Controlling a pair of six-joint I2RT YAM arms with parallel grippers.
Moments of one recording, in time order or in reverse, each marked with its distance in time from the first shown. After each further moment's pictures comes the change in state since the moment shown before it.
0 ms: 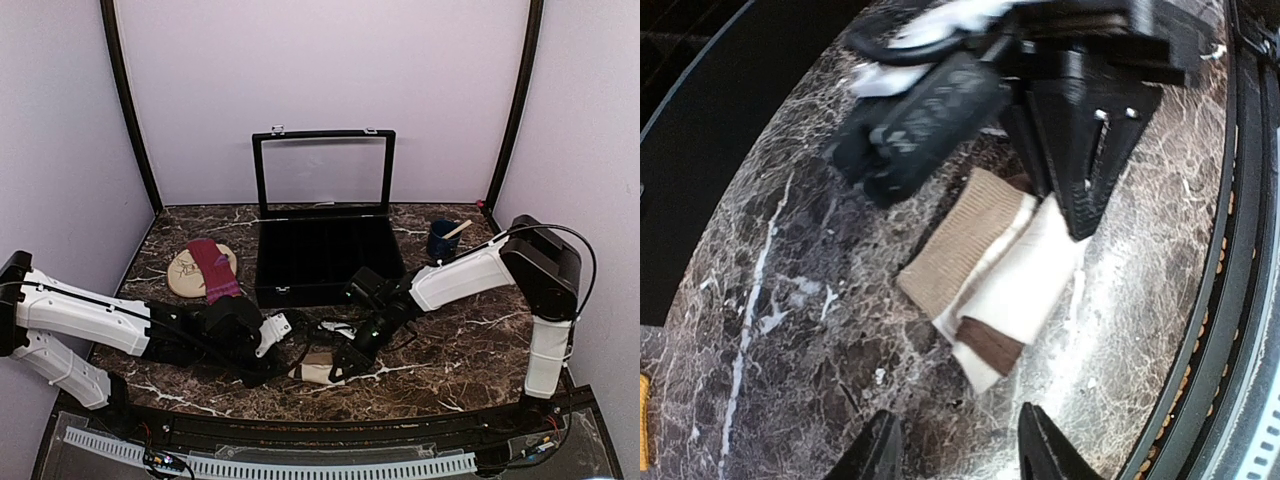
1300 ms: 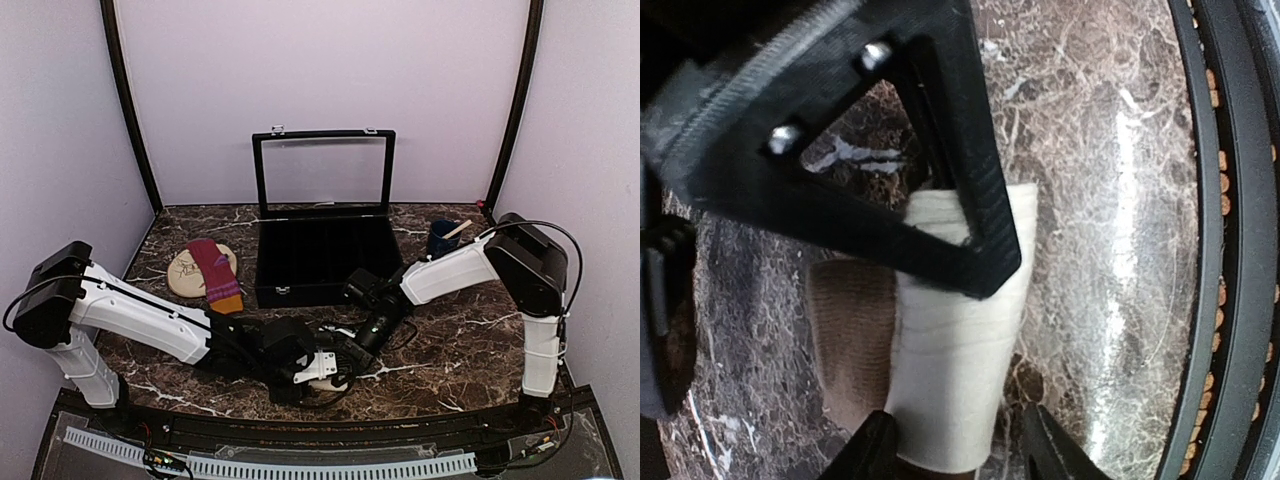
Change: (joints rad) left arm -0.114 0.329 0.214 -0.039 0.006 0.346; right arm -0.039 0.091 0.090 -0.183 -0.189 0.033
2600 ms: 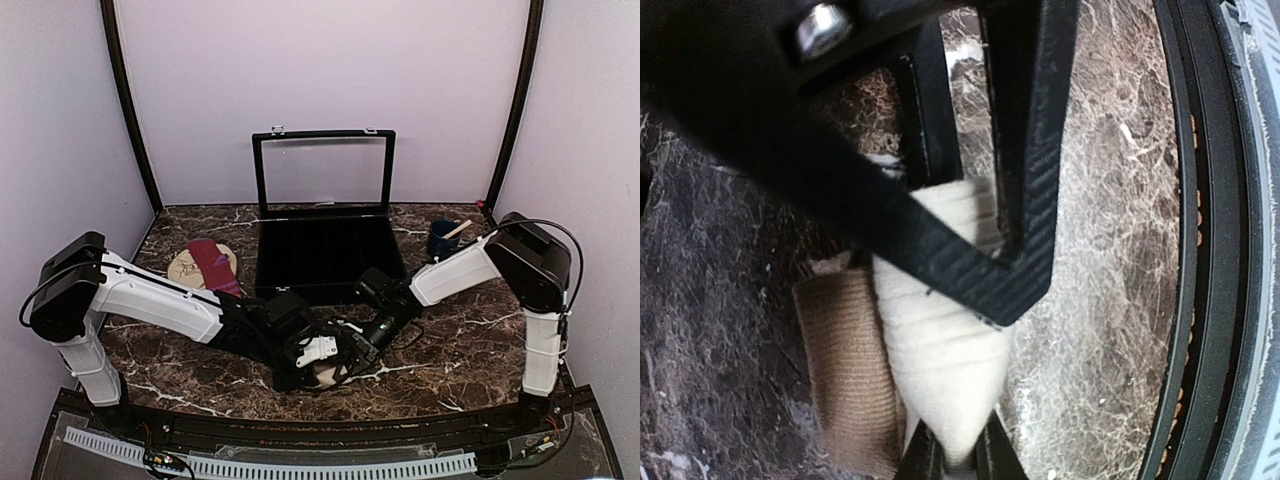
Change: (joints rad) left arm 0.133 0.082 0.070 -0.048 0.288 -0.042; right arm -0.055 -0.003 -0.077 0.135 -0.106 0.089
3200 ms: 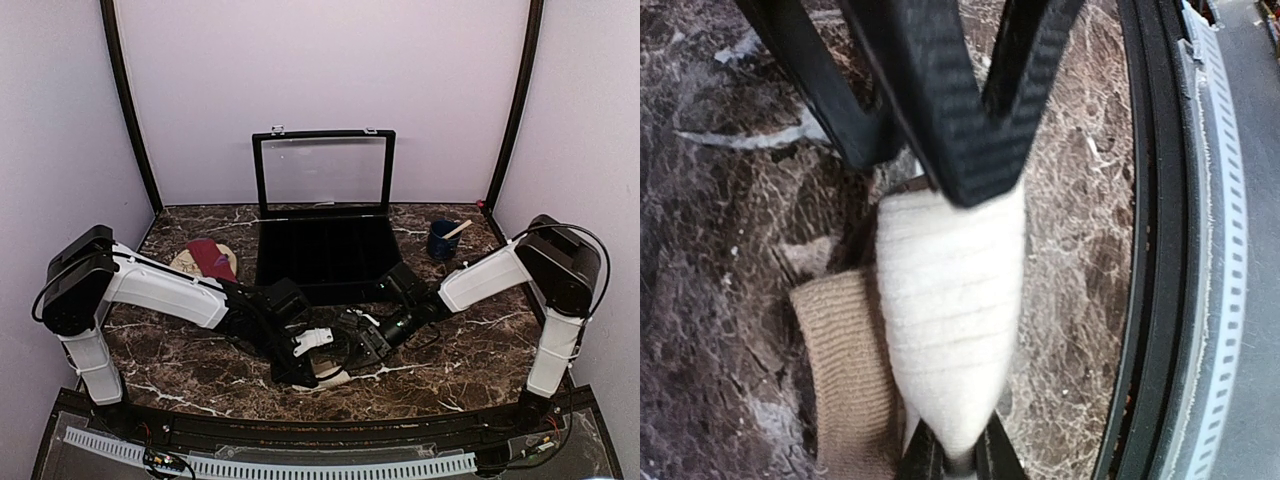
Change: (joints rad) left arm 0.101 0.048 0.039 -0.057 0.253 -0.051; right arm -0.056 -0.162 -0.224 0.307 0.066 0.204
